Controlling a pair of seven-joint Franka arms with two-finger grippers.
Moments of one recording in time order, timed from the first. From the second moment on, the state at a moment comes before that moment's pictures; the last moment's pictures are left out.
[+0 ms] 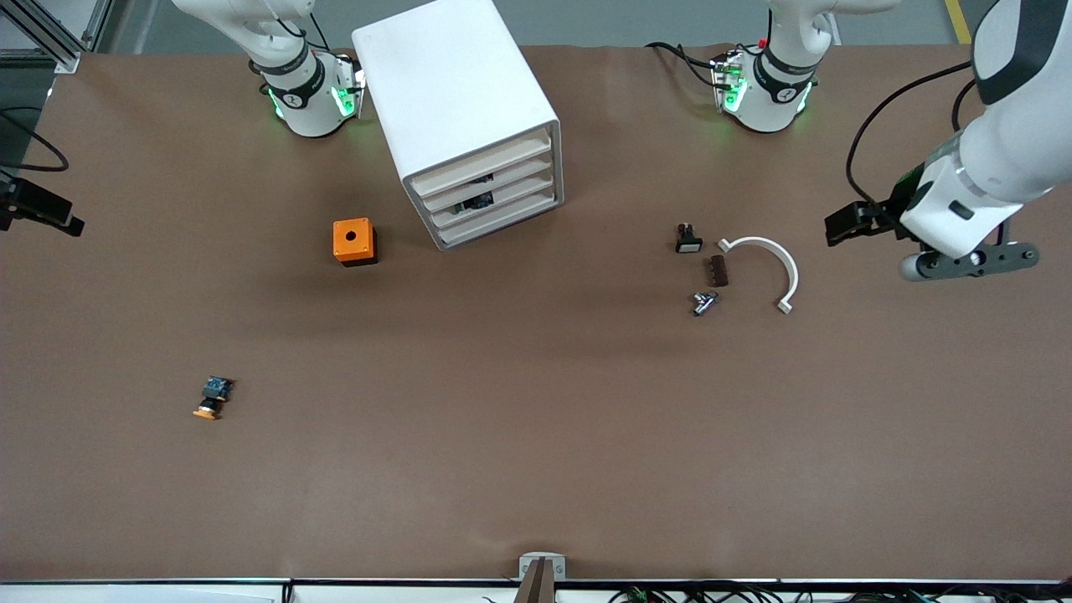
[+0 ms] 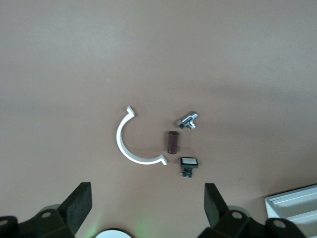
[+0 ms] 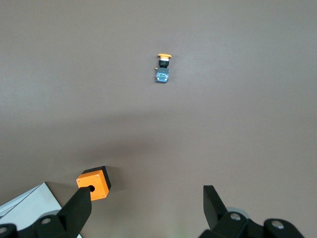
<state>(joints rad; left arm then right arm) -0.10 0.09 -0.09 -1.60 -0.05 1.55 -0.30 -0.05 0.04 -0.10 -1.56 0.02 1.54 -0.05</state>
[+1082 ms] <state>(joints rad) -0.37 0.36 -0.13 -1.60 -0.36 1.66 -1.09 0.02 0.18 -0.10 -1.57 0.06 1.58 0.18</state>
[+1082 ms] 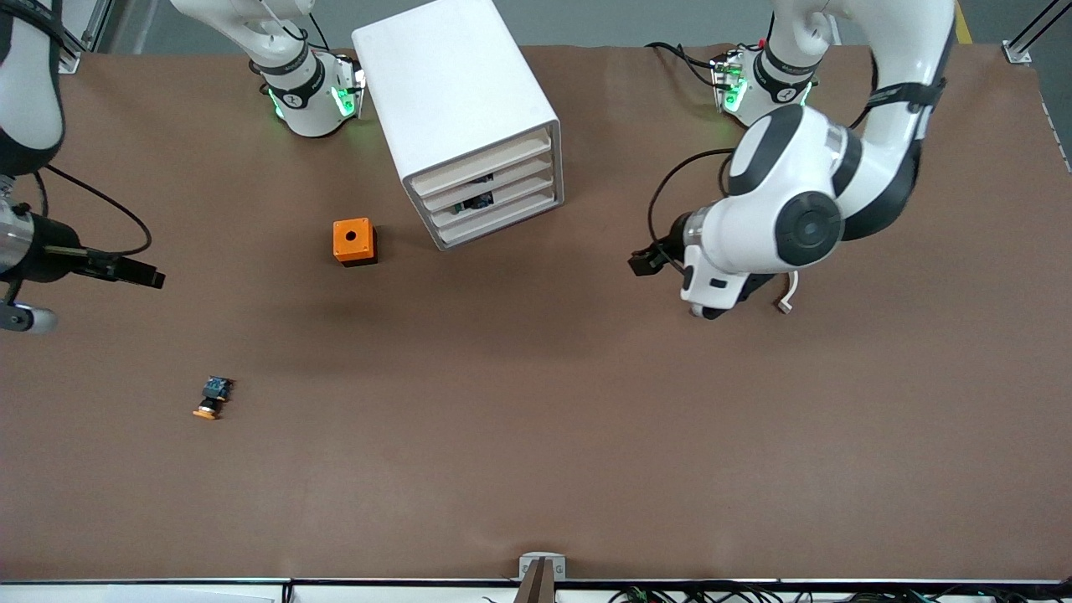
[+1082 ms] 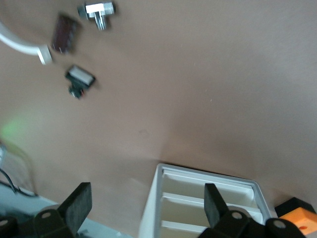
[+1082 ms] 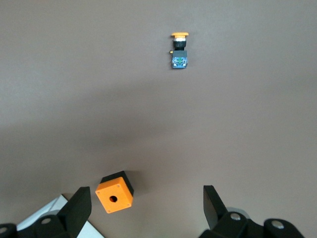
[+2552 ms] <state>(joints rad) -0.51 0.72 -0.14 -1.52 -0.95 1.66 -2.25 0.42 0.37 -0.09 -1.57 0.10 1.72 1.14</state>
